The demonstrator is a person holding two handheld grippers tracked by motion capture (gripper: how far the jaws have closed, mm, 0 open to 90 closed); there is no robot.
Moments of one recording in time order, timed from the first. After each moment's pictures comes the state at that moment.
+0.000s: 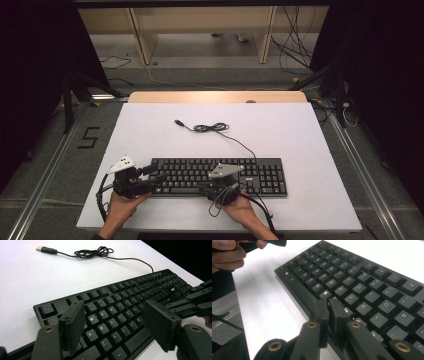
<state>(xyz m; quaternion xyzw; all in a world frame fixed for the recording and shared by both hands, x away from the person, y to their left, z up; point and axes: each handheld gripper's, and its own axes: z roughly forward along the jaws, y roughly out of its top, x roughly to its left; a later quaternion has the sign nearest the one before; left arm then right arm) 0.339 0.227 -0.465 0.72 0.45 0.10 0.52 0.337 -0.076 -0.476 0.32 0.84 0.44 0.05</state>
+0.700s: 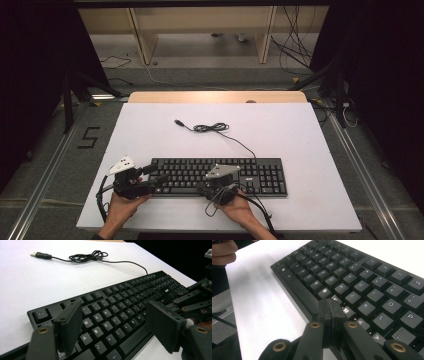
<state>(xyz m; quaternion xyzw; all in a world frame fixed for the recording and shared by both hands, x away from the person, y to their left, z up) 0.336 0.225 -0.462 0.72 0.43 0.10 0.53 0.340 -0.069 -0.483 0.32 0.84 0.43 0.05</state>
